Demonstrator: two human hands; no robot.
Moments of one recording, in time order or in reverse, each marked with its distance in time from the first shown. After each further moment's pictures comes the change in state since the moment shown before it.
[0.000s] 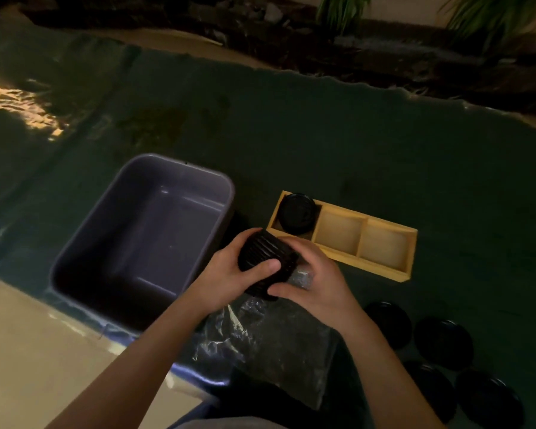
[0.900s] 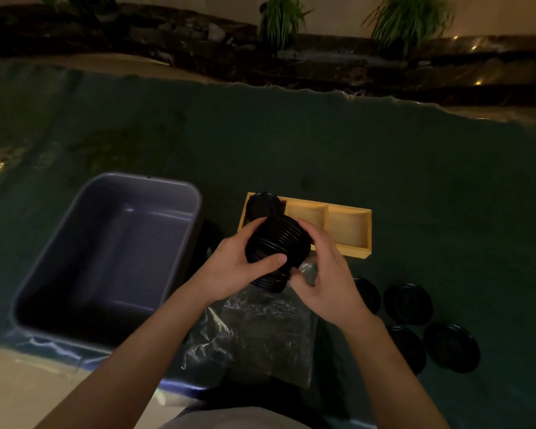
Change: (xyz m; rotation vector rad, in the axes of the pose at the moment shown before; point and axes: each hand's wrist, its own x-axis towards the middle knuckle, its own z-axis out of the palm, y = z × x) left_hand 0.006 0.039 0.024 0.065 -0.183 0.186; right_hand -0.052 -0.014 -0.020 -0.262 0.287 -0.020
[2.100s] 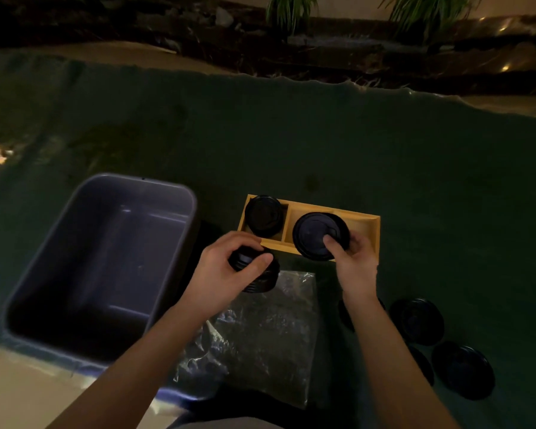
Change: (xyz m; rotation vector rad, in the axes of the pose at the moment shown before) left_hand 0.013 -0.018 0.008 0.070 0.285 0.110; right_hand 0.047 0.089 -0.006 0.353 0.493 0.655
